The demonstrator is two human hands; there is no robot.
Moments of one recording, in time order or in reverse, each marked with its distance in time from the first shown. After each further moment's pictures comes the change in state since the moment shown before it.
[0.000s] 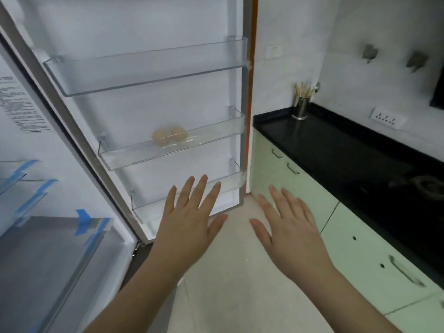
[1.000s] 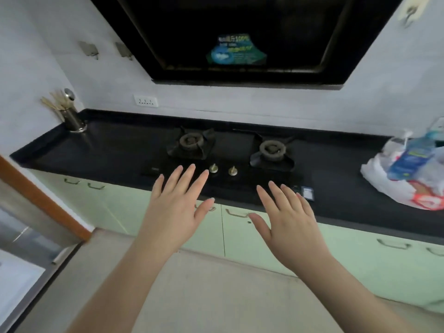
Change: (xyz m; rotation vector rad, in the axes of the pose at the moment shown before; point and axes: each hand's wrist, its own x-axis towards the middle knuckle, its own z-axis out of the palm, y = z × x) left_hand 0.031 0.434 -0.011 -0.151 0.055 0.878; right_hand -0.294 0.291 -0.099 -0.220 -0.004 0.895
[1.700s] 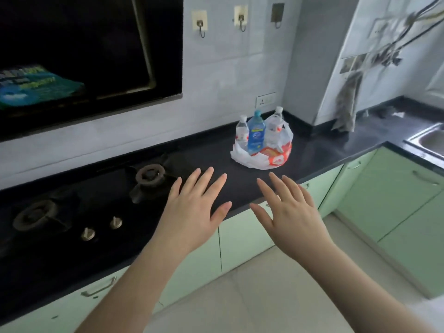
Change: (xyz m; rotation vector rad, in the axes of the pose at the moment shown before) left_hand 0.132 0.214 0.014 -0.219 -0.004 0.761; right_hand -0.057 0.151 -0.033 -0.139 0.124 0.663
